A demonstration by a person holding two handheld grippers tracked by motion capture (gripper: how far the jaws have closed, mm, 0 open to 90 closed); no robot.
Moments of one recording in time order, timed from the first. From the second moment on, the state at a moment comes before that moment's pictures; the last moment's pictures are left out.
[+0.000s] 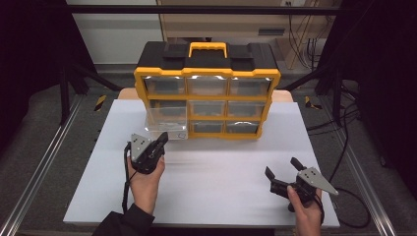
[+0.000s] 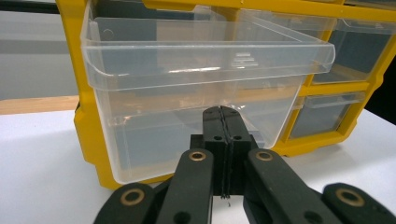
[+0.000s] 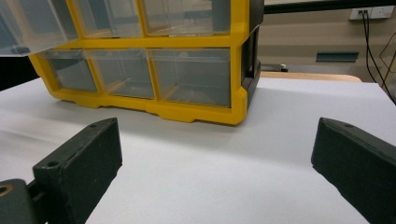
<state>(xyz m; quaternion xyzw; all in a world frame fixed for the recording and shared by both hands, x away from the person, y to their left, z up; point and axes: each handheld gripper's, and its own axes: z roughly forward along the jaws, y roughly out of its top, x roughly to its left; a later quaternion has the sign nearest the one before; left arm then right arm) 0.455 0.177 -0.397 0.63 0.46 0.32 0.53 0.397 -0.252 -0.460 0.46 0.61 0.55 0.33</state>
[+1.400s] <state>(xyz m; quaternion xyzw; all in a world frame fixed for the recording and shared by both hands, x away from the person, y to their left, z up) 0.482 0.172 -0.391 0.64 0.46 0.34 0.52 0.397 -0.251 -0.460 0.46 0.62 0.55 0.33</state>
